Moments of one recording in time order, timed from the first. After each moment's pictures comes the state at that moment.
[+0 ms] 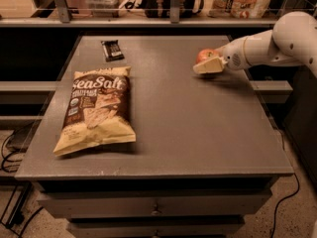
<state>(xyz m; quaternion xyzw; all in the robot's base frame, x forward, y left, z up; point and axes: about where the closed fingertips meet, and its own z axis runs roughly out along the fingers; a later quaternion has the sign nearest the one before) 0.737 -0.152 0.856 -0.40 0.78 0.19 0.44</state>
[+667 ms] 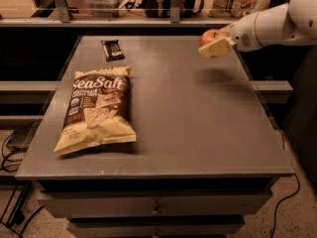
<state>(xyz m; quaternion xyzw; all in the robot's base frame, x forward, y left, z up) 0.725 -0.158 0.927 -0.42 0.76 0.15 0.47</state>
